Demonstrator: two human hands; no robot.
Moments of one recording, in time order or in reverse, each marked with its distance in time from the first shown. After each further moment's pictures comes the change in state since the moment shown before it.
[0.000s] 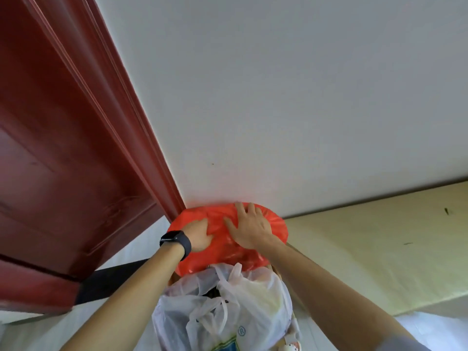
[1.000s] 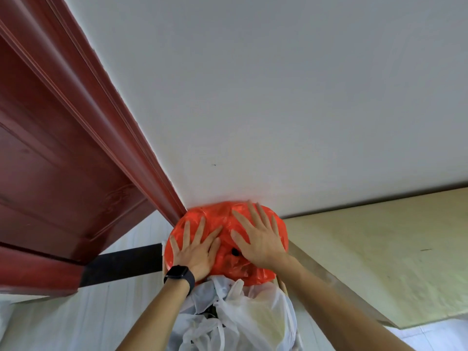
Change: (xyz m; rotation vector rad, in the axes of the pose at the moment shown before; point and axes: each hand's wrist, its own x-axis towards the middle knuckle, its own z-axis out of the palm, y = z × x) left_hand 0.023 -0.030 0.077 0.049 0.156 -0.050; right_hand 0.019 0.042 0.041 0.050 -0.049 -0.164
